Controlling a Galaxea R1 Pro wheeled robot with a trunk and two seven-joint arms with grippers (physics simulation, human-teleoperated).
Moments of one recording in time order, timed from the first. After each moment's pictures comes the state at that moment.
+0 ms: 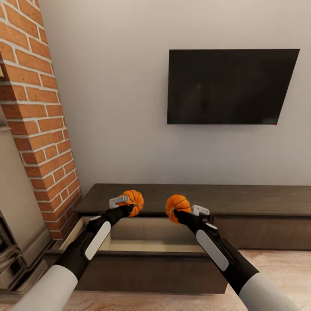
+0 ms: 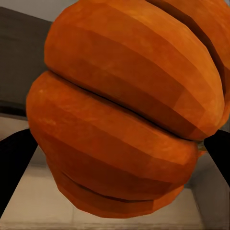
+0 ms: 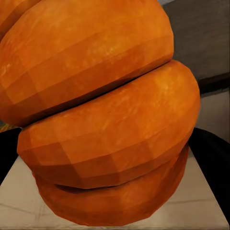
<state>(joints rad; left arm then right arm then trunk) -0.64 0.05 -0.31 -0.99 0.61 0.36 0.16 -0.60 -0.11 0.54 -1.08 -0.90 0.27 -0.40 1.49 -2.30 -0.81</state>
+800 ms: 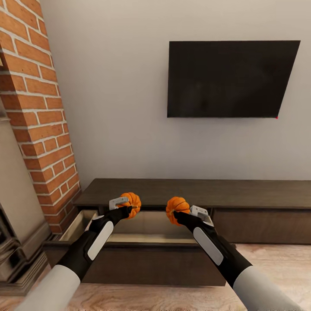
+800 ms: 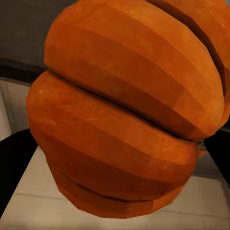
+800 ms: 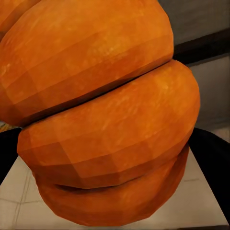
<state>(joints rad) -0.64 0.03 -0.32 -0.99 0.61 0.40 0.29 -0.64 -0.08 0.54 -0.96 -0.90 0.28 -0.40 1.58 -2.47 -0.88</state>
